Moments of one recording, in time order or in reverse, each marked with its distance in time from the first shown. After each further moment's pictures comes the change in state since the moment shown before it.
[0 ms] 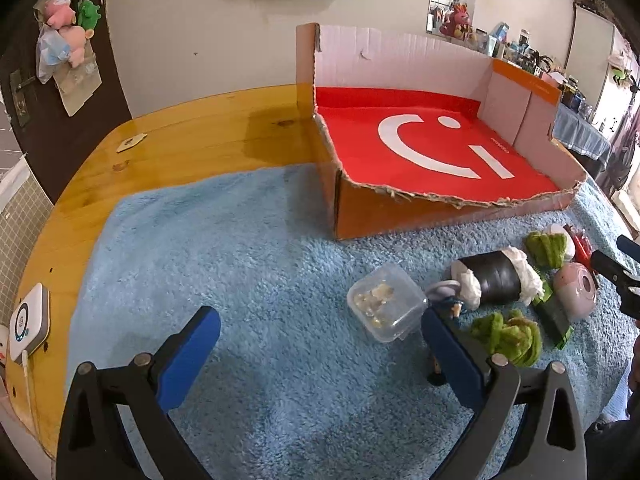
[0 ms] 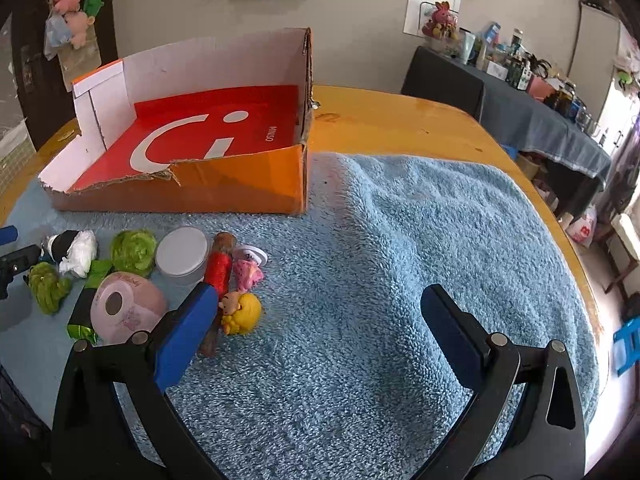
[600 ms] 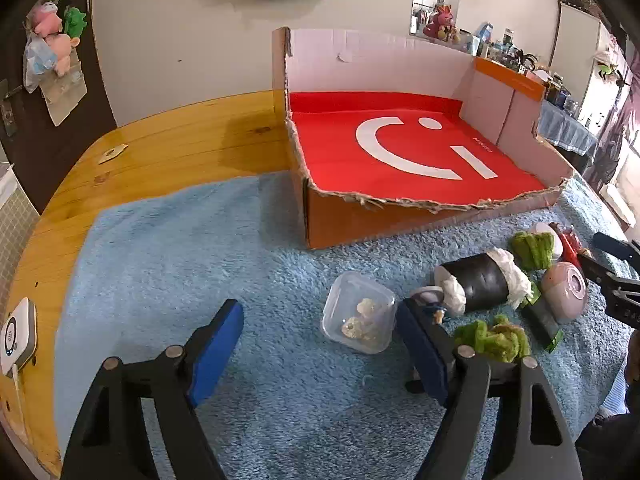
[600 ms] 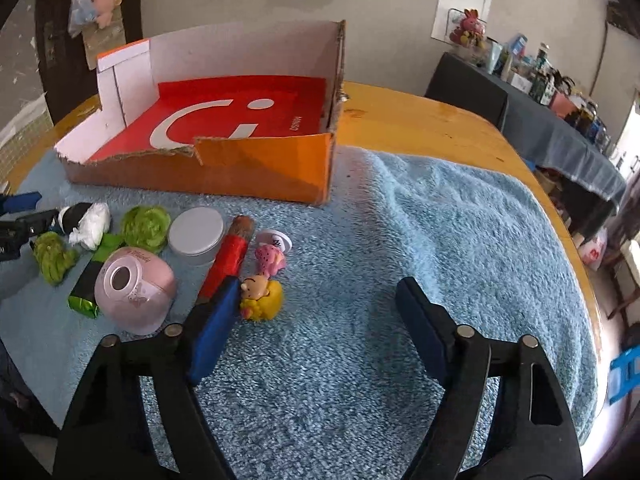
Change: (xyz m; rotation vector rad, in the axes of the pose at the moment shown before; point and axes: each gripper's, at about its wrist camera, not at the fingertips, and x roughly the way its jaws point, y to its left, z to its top) left arm 0.003 -0.009 0.002 0.031 -0.020 -0.049; right arm 0.005 0.007 -0.005 -0.088 0.014 0.057
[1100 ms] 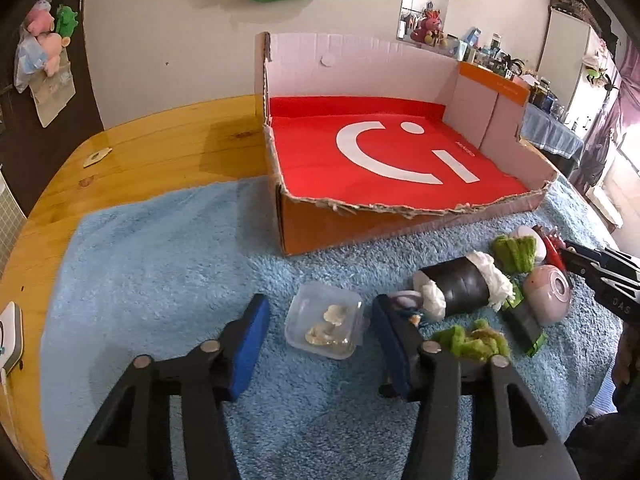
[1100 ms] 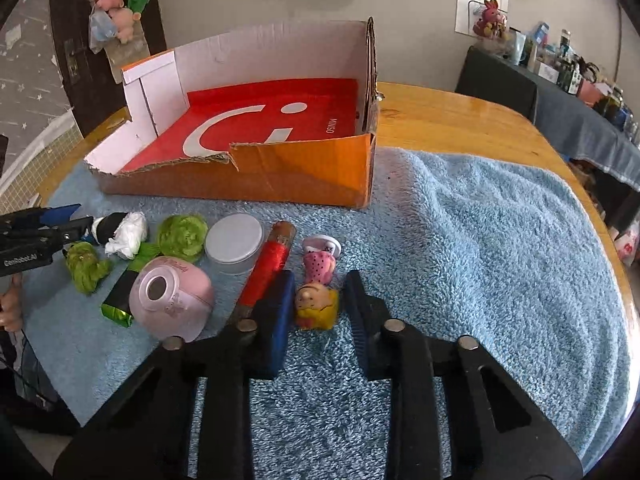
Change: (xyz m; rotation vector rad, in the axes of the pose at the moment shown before) left arm 0.000 -0.006 0.002 0.001 -0.018 -0.058; right arm -0.002 -0.001 0.000 0.044 -0.017 0.148
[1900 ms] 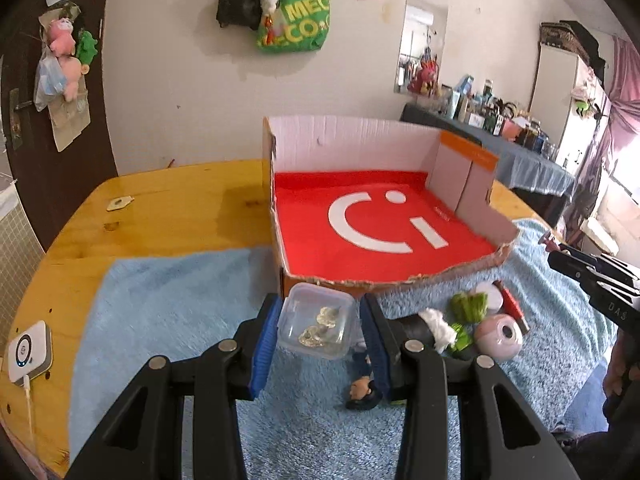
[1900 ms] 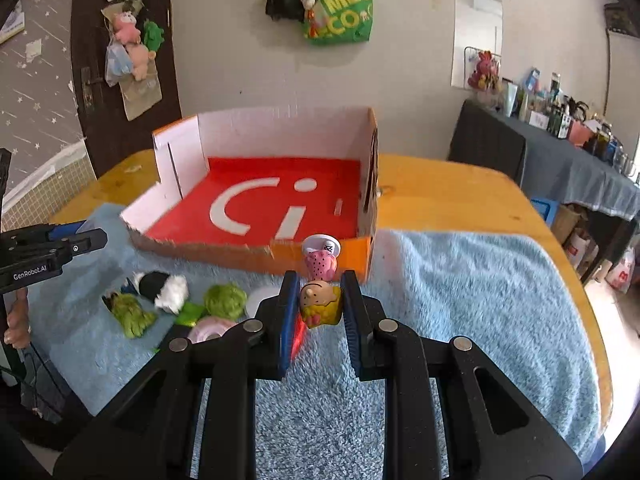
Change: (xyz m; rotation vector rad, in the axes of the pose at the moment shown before) left arm -0.062 -0.007 0.014 -0.027 -0.193 -0.004; right arm -0.057 0.017 0.026 -0.040 -0.200 -0.014
